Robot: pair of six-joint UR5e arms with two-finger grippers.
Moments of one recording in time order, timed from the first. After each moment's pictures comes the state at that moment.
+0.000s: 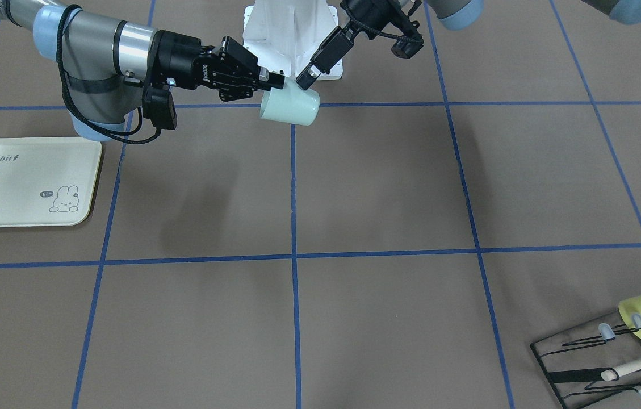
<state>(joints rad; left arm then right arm) -0.38 -1.99 -2.04 -2.39 -1.42 -2.59 0.64 -1.08 1.59 0.10 1.97 2.06</state>
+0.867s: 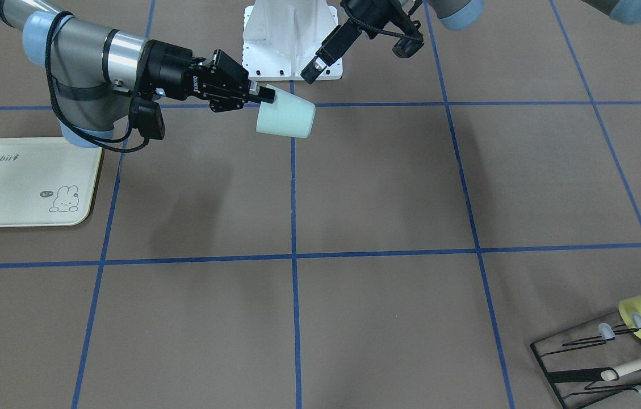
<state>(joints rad) -0.39 -1.99 -2.04 -2.39 -1.42 -2.55 0.70 -1.09 1.56 0.10 1.97 2.05</state>
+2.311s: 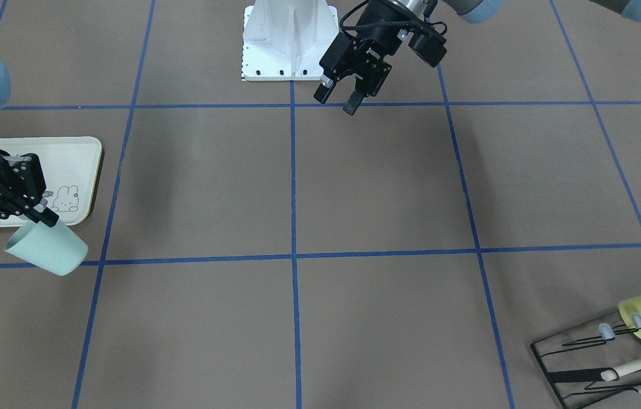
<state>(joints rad) -0.47 -1.99 -2.08 -2.07 -1.42 -1.81 1.14 -1.33 1.76 -0.87 2.26 0.80</state>
